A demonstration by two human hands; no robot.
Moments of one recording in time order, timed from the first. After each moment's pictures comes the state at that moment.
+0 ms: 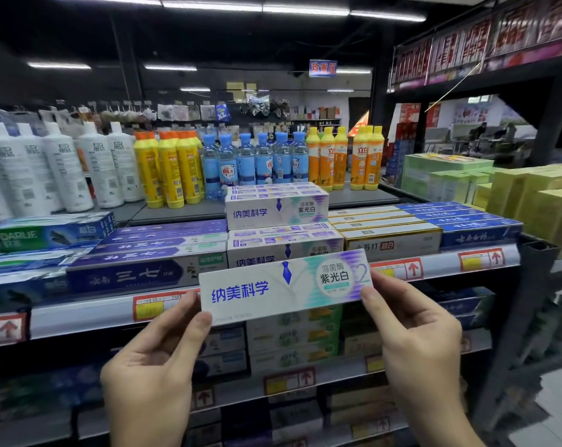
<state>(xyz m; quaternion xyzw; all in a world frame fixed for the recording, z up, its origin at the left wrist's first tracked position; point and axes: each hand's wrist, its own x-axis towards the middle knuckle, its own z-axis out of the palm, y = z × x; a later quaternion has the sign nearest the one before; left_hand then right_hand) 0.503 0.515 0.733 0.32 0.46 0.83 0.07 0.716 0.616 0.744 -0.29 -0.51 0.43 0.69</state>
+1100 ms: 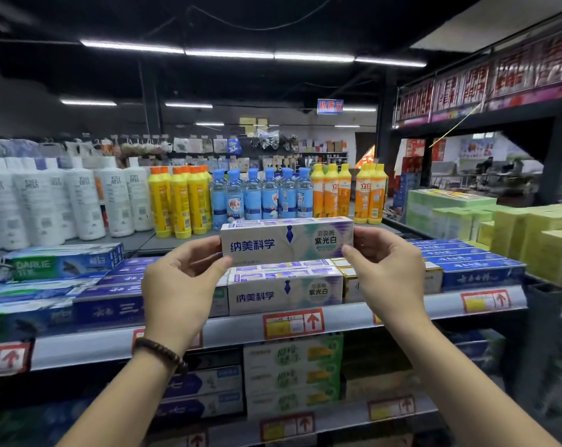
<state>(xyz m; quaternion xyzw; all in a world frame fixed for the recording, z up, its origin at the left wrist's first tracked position) 0.459 0.596 0.816 0.43 0.53 0.73 0.06 0.702 0.727 0.817 -0.33 -0.65 0.23 0.64</state>
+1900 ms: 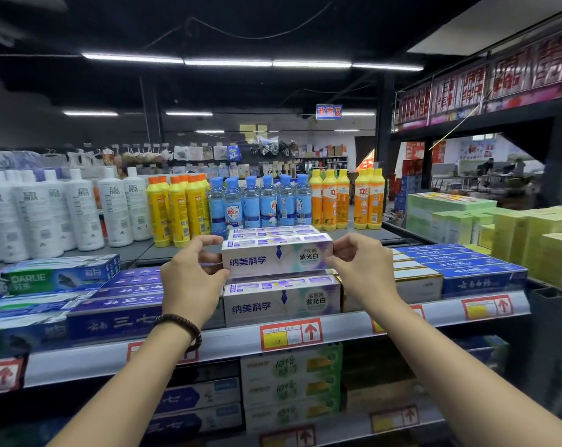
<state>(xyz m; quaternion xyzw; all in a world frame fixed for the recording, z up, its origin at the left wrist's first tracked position) 0.437 0.646 0.820 0.46 0.66 0.59 -0.06 0.677 0.782 0.821 -0.43 -0.72 0.15 0.52</state>
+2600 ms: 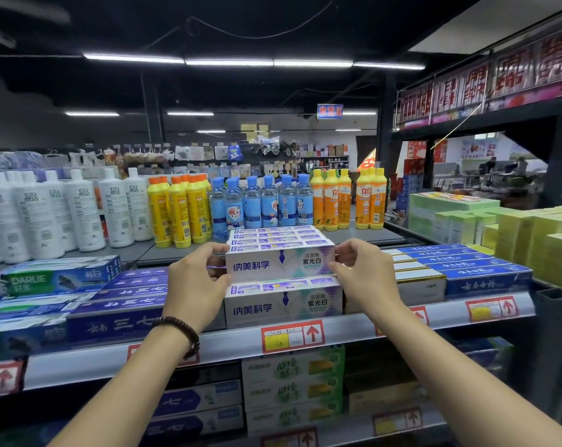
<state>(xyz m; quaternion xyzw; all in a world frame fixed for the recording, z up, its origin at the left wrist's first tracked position) 0.429 0.656 0.815 0.49 0.66 0.57 -0.02 0.677 0.788 0.813 -0.46 -0.74 0.13 0.48</state>
